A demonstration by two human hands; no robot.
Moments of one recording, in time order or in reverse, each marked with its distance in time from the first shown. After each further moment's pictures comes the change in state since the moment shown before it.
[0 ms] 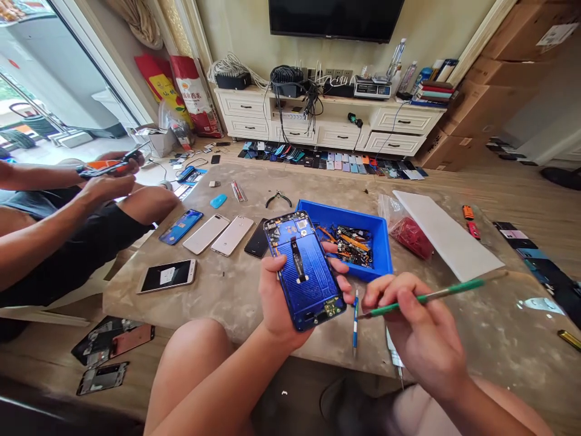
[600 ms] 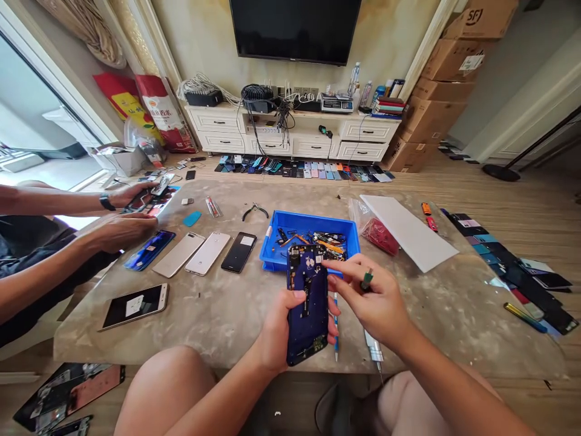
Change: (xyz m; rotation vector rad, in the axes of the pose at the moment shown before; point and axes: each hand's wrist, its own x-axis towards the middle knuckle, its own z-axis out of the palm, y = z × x) left_hand -0.009 -0.025 -0.007 0.283 0.069 -0.269; right_hand 0.031 -0.001 -0.019 -0.638 0.003 -0.222
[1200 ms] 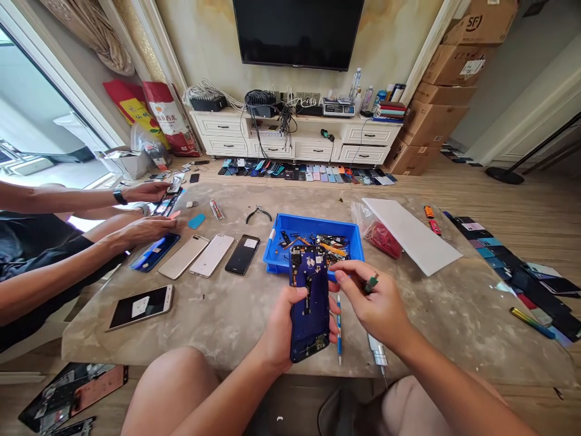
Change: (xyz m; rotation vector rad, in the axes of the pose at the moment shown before) left_hand 0.004 0.002 0.001 0.029 0.041 0.003; right_hand -0.002 0.008 0.004 -0.081 -0.001 0.088
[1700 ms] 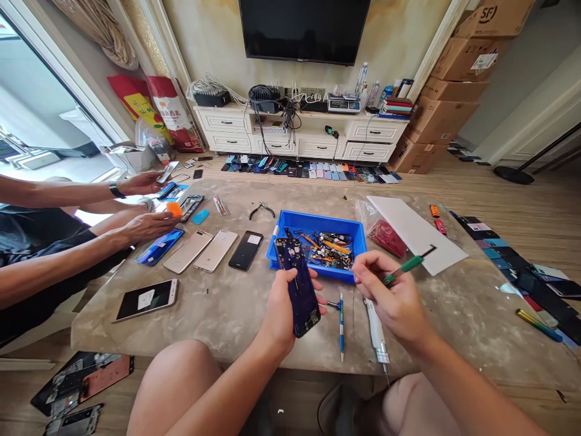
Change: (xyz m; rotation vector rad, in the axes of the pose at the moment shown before) left_hand 0.009 0.007 -0.001 0.071 0.376 0.119; right_hand 0.002 -0.006 -0.007 0.375 0.047 0.162
